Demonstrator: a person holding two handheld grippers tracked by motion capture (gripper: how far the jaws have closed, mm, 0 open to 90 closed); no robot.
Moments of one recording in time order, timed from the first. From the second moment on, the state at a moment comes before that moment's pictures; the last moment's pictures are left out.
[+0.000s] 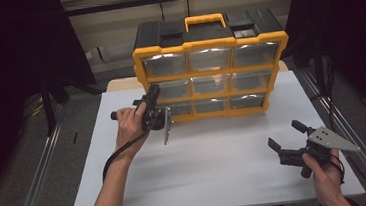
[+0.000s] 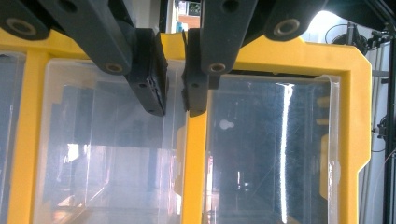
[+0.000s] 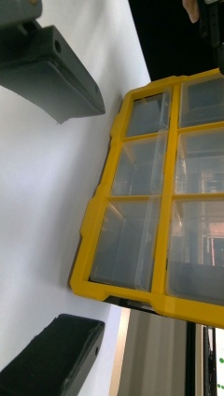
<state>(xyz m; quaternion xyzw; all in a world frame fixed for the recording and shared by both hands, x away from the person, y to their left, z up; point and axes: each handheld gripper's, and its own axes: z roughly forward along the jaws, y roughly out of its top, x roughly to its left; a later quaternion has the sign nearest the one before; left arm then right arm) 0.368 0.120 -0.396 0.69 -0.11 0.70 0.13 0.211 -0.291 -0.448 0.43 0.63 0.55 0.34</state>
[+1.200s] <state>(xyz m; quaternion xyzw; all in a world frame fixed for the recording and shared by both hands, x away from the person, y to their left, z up) 0.352 0.124 -0.396 0.68 -0.12 0.71 0.13 0.211 -0.291 -0.448 0.43 0.64 0.55 0.34</state>
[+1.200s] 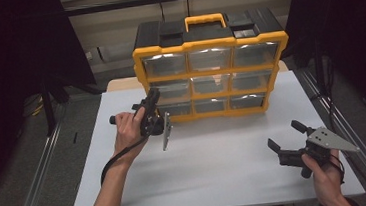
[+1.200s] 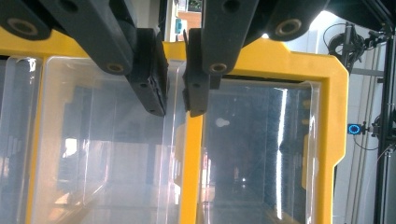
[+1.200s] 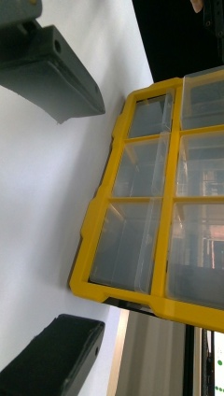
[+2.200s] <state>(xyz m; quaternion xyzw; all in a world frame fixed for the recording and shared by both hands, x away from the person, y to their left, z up) 0.339 0.127 -0.396 0.68 -0.12 0.71 0.14 0.211 -0.291 -0.448 0.43 0.63 0.55 0.34</state>
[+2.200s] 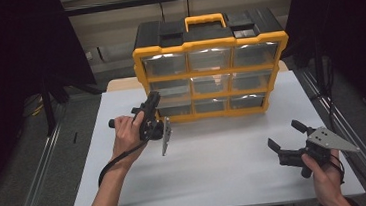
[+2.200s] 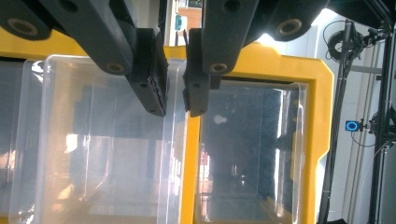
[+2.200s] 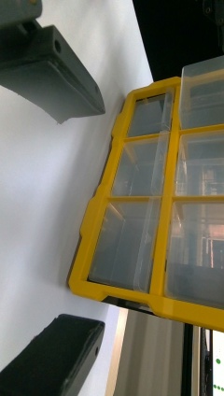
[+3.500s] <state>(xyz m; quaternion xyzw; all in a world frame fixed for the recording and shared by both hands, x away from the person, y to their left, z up) 0.319 0.133 -0.401 0.67 -0.13 0.71 0.18 0.211 -0.290 -0.449 0.42 0.63 0.55 0.34</state>
